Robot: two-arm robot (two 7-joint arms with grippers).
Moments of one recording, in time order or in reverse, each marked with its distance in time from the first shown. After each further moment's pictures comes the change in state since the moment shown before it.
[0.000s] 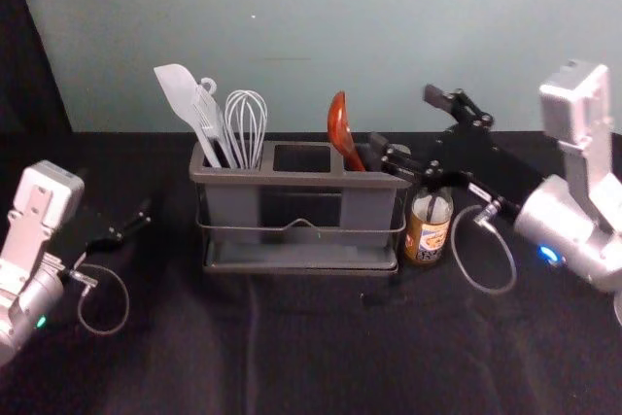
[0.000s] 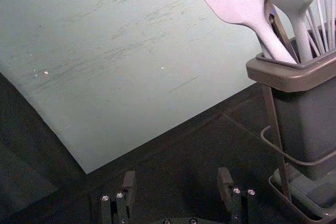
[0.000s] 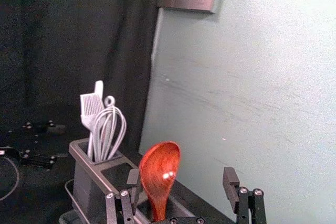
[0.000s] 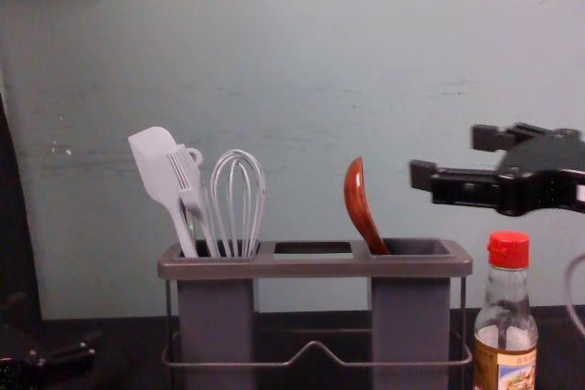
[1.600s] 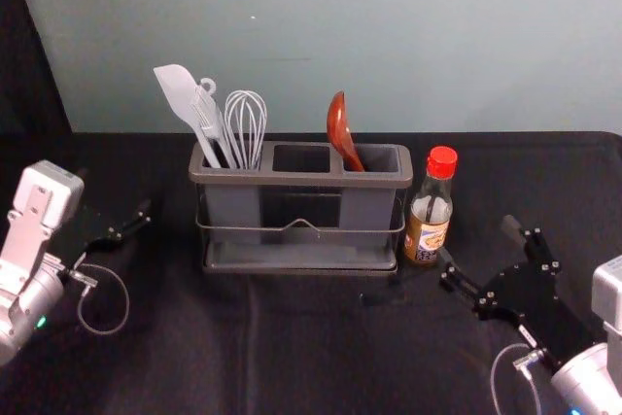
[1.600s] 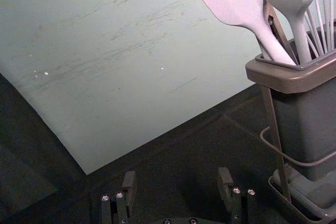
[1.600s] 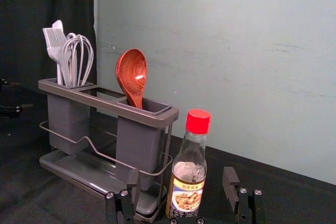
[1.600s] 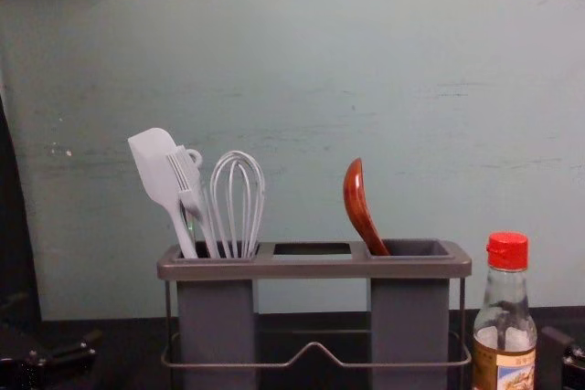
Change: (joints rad) left arm 0.000 0.000 0.000 0.000 0.000 0.000 0.000; right arm -0.476 -0.106 0.166 -0.100 -0.160 -0.200 -0.238
